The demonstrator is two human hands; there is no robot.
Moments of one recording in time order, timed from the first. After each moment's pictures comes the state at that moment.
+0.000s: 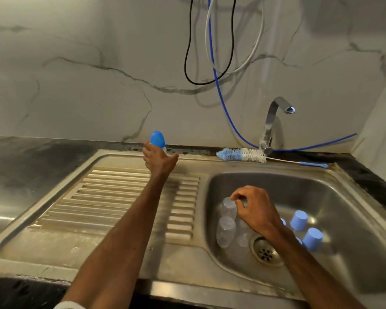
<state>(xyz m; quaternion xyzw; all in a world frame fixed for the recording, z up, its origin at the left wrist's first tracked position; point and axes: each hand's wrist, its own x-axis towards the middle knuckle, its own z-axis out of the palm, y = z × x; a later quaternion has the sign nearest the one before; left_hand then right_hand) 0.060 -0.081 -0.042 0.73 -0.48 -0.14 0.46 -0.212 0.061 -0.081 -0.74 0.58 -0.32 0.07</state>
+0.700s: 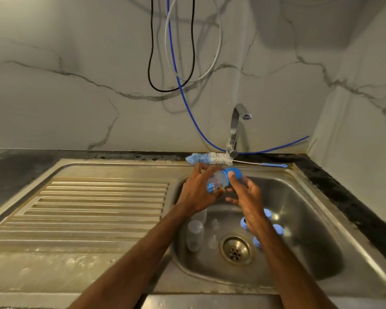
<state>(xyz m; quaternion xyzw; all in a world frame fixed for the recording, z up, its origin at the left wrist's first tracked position) -0.102 0.008 -0.061 0.43 -0.82 -0.11 0.35 -0.255 0.064 -0.057 -0.35 0.54 -0.63 0.43</state>
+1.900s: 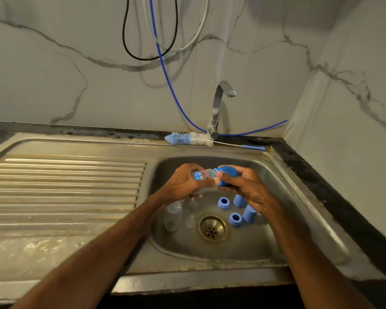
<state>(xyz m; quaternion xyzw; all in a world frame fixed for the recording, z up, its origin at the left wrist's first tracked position) -0.114 0.023 -0.075 0.39 -0.71 -0.49 0.31 -0.316 0.089 -0.050 -0.47 0.51 -0.51 0.50</state>
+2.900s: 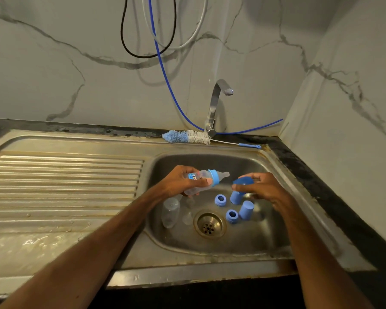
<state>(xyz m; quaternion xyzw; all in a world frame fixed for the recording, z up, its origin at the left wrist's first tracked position) -0.104 0.020 -0.082 0.39 -0.71 -0.52 0.27 -0.369 0.107 -0.046 -0.49 0.72 -0.33 0.37</state>
